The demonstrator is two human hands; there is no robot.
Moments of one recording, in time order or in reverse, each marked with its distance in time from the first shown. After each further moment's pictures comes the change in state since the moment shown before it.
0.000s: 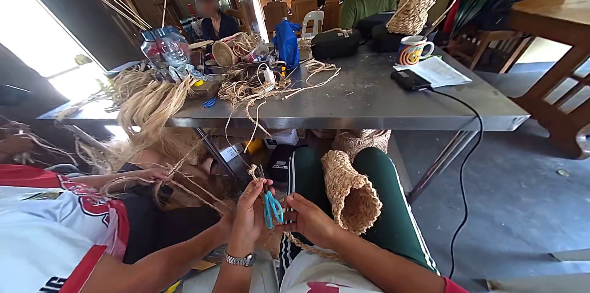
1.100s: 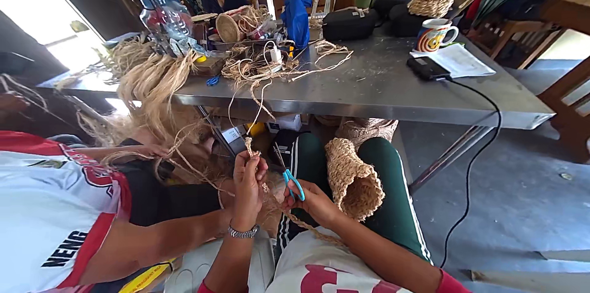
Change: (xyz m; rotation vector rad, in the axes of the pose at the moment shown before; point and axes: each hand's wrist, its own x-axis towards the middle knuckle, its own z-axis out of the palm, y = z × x) left_hand 0.007 0.012 0.024 0.198 0.111 0.303; right_hand 0.004 -0.003 -0.010 -0.197 0.022 -0.064
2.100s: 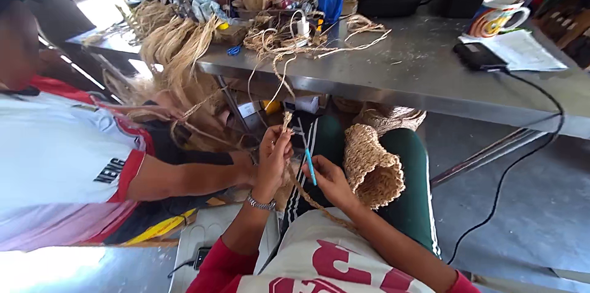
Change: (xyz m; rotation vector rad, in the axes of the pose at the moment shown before) left_hand -0.007 -0.007 0.005 0.075 -0.081 0.007; right_hand -0.001 0.005 -0.005 -0.550 0.183 -0.242
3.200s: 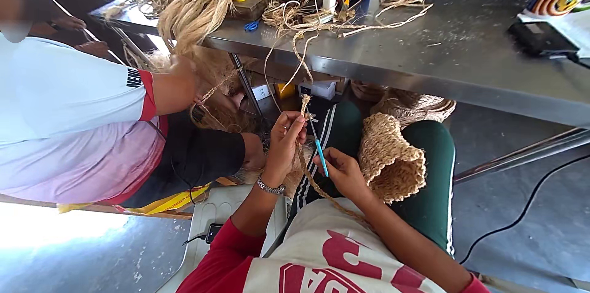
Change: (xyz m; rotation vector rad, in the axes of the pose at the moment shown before) left_hand 0.000 0.000 -0.007 0.015 -0.028 -0.006; right_hand -0.001 0.009 0.000 -0.005 -0.046 -0.083
